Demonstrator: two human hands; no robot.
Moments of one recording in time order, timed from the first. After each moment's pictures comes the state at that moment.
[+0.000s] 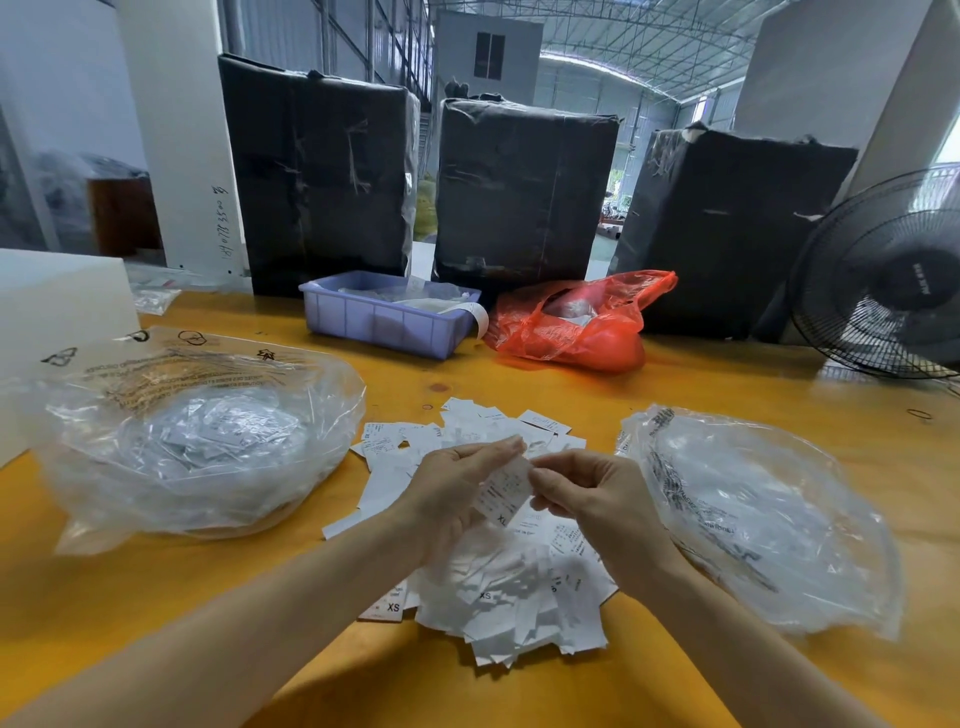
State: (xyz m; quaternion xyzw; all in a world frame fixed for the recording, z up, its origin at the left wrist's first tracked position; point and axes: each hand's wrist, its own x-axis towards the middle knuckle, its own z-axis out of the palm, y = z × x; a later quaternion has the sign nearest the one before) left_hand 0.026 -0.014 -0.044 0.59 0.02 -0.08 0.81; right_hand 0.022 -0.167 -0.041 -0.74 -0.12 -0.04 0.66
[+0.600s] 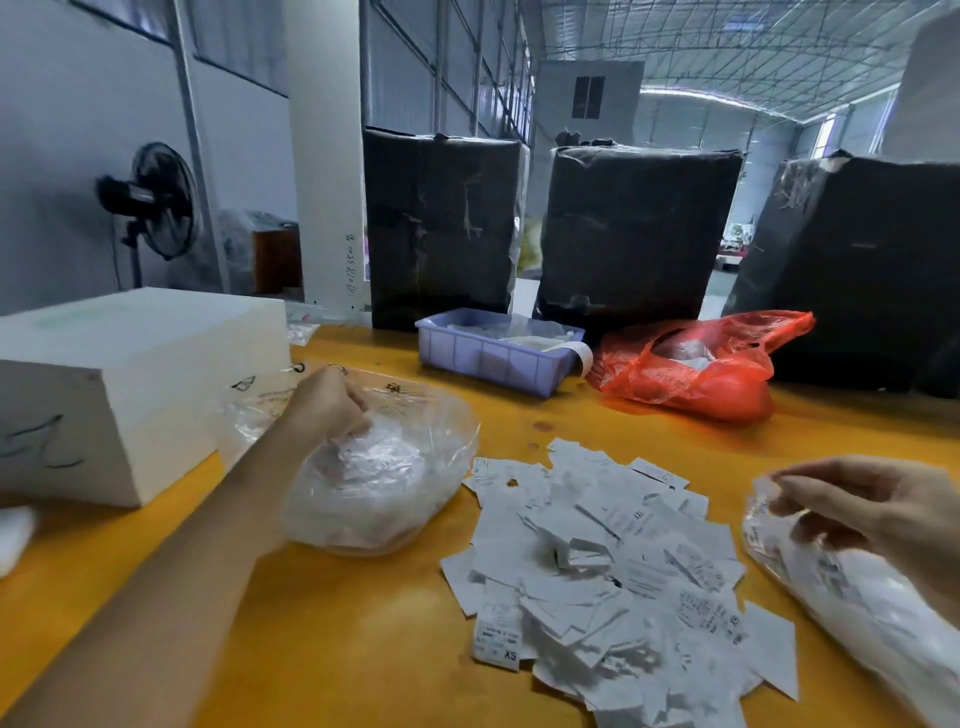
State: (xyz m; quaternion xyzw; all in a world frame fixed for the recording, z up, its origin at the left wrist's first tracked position) left_hand 0.050 0.196 0.009 0.91 0.24 0.15 0.32; right_hand 0.046 -0.248 0.013 -0.83 -0.10 -0.06 0.55
